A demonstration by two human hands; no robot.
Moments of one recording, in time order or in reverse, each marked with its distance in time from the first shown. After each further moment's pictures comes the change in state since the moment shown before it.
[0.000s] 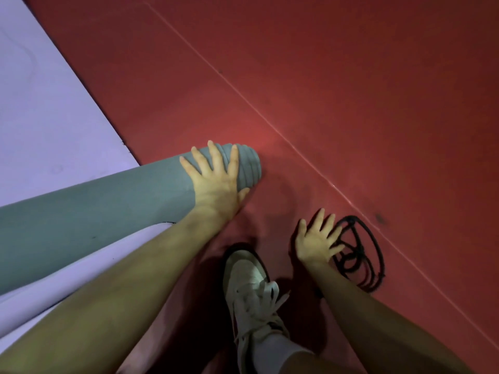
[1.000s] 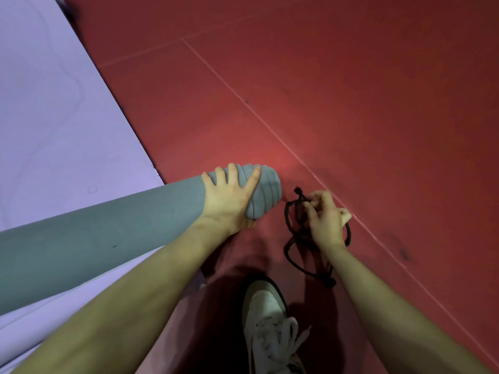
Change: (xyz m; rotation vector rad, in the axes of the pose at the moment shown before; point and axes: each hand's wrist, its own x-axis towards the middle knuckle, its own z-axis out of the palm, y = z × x) left_hand 0.020 -0.041 -0.020 -0.006 -0.023 0.142; right_hand 0.030 -0.087 -0.044 0.416 0.160 -0.549
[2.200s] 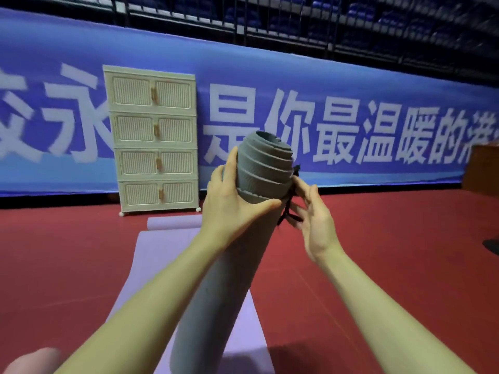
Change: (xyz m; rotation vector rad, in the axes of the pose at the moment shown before) left_hand -0.275 -0.186 -0.408 -0.646 1.303 -0.190; right_hand -0.148 -0.514 -0.200 1.141 -0.566 -0.676
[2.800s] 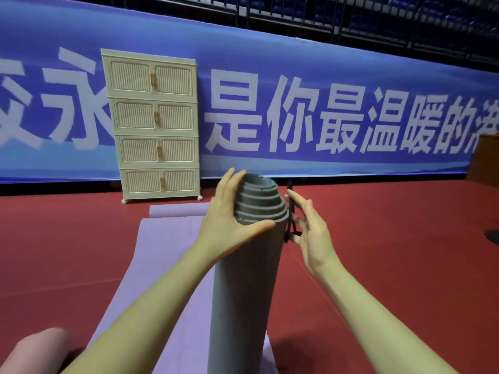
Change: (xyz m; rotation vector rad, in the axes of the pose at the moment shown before) left_hand -0.039 -0.037 0.013 -0.114 -0.130 0.028; right_hand -0.025 0.029 -0.014 -0.031 -0.009 0.077
